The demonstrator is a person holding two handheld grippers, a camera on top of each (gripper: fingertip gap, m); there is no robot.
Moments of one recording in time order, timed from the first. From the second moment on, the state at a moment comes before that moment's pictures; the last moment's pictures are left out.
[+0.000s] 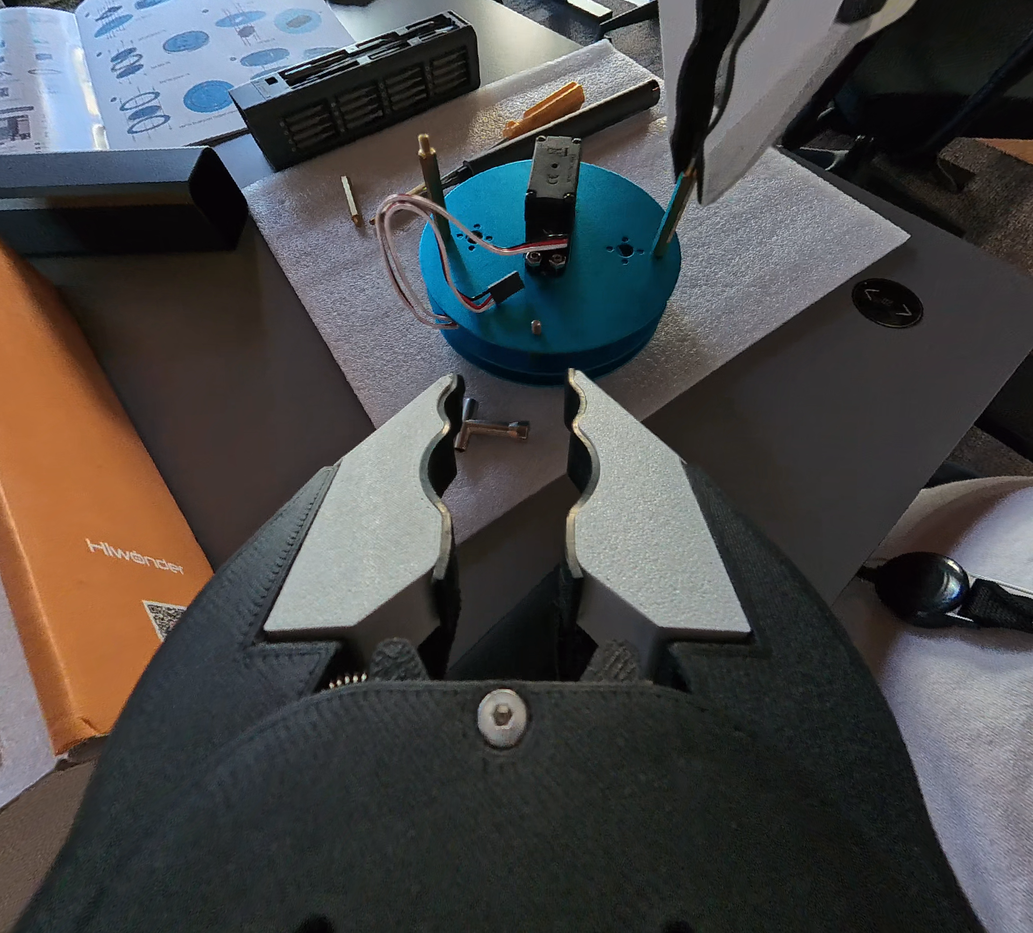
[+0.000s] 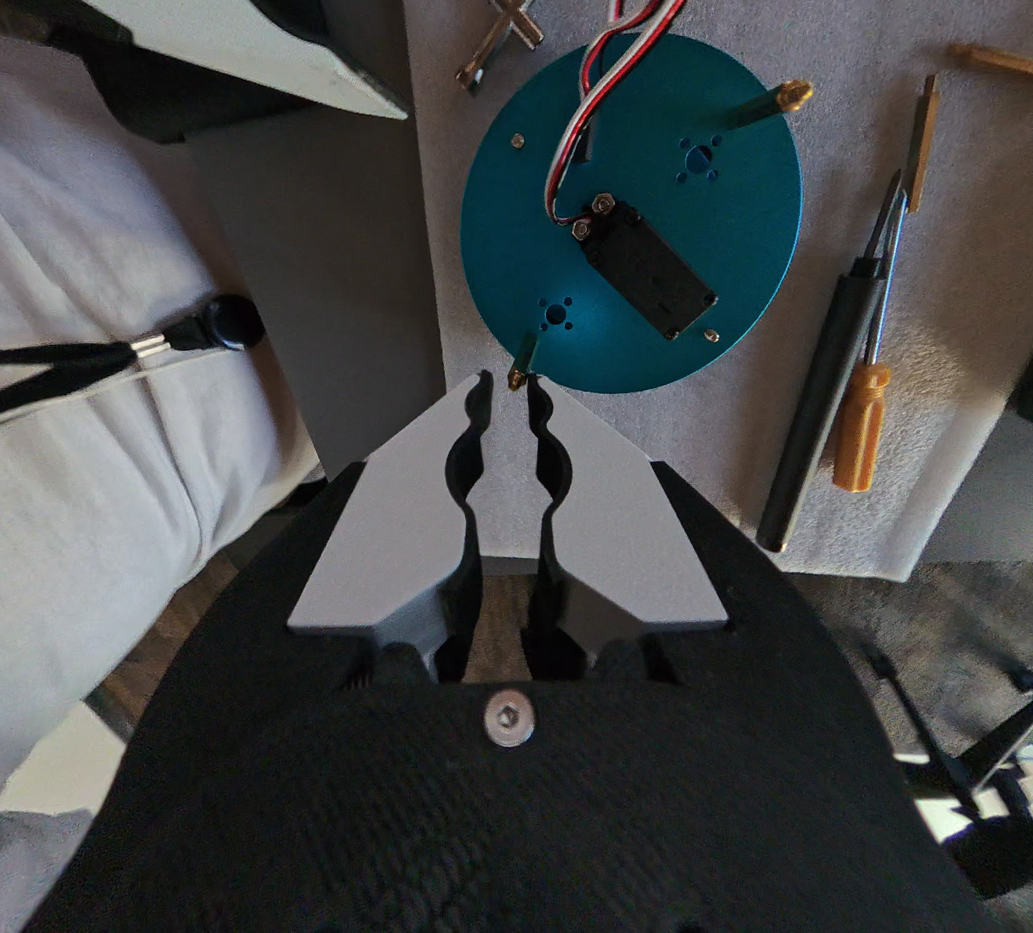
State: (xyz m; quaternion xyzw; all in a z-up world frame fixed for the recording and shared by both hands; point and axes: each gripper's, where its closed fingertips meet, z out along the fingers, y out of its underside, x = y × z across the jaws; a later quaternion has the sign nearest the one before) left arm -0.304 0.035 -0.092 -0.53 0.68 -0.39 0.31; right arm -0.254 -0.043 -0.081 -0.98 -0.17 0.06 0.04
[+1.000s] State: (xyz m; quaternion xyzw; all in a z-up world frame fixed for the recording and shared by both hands) left arm -0.258 -0.017 -0.078 -0.45 0.72 -0.36 0.37; right arm -0.277 -0.035 -0.083 -0.84 -0.18 0.20 0.48
